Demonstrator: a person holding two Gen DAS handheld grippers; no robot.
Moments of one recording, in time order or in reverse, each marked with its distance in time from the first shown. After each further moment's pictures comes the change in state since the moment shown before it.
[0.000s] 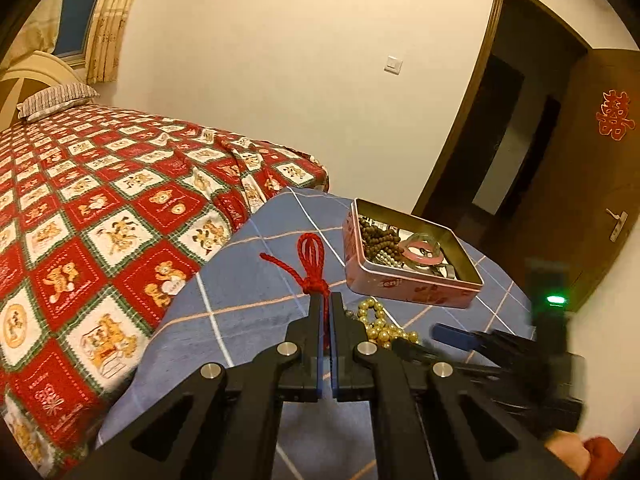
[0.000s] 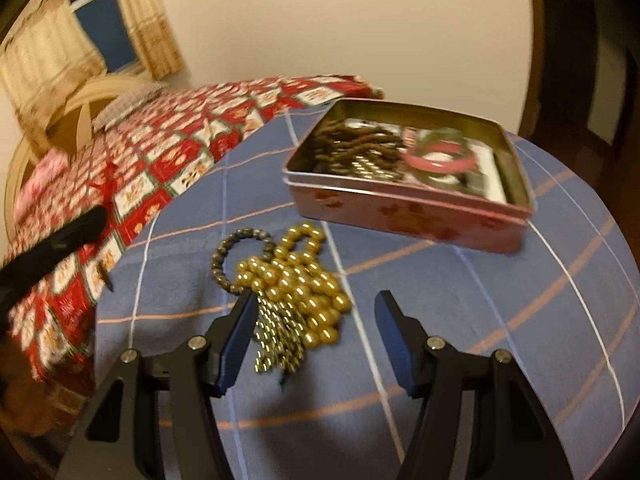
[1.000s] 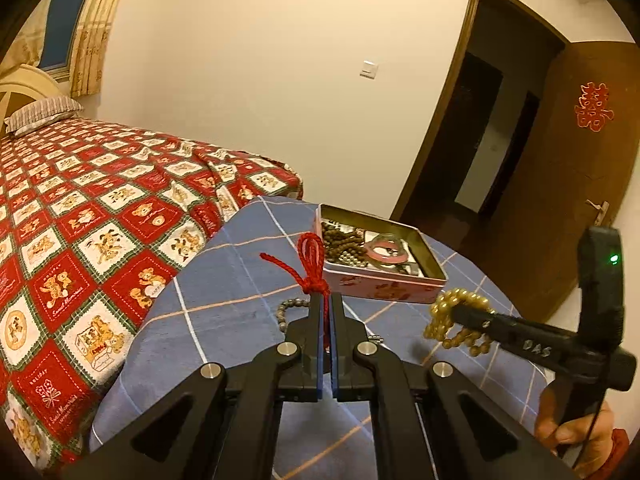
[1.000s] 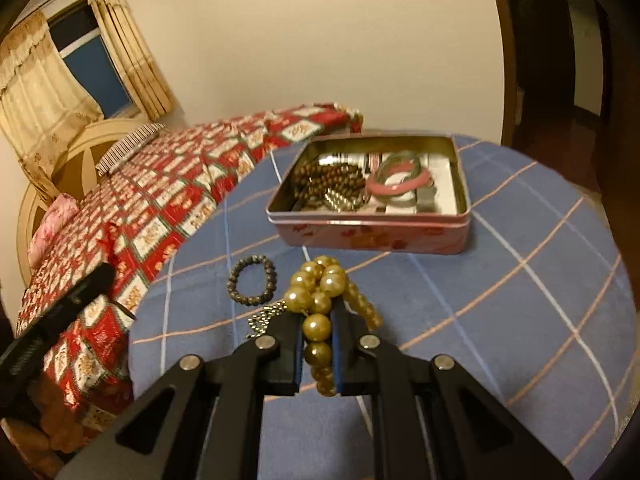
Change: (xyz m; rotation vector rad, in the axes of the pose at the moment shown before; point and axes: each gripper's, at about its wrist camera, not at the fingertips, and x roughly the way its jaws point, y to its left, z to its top) left arm -0.025 -0.030 -0.004 0.047 -0.024 -0.062; right arm -0.082 -0.039 -0.005 0.163 -0.121 0.063
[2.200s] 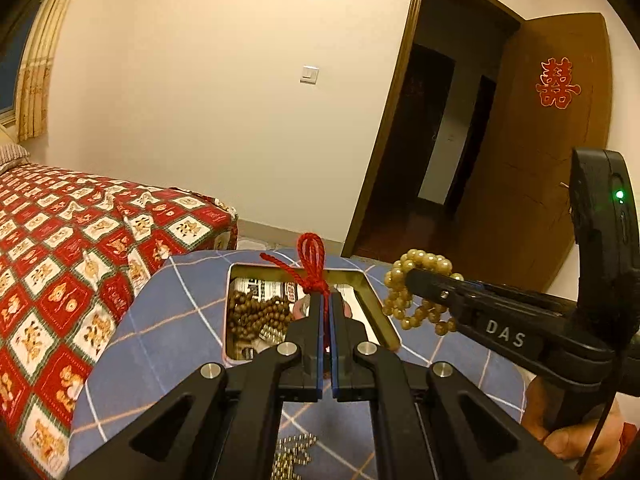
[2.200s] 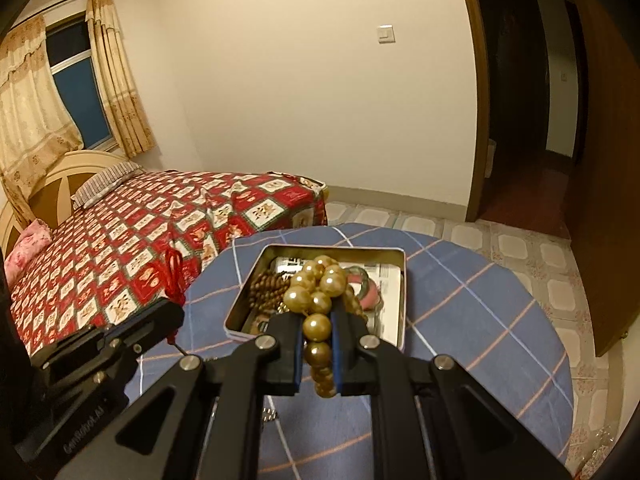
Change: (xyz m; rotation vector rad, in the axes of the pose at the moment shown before) left arm 0.080 -0.078 0.064 0.130 -0.026 -0.123; right arm -0.003 -0.020 0.085 -0.034 -0.150 -0.134
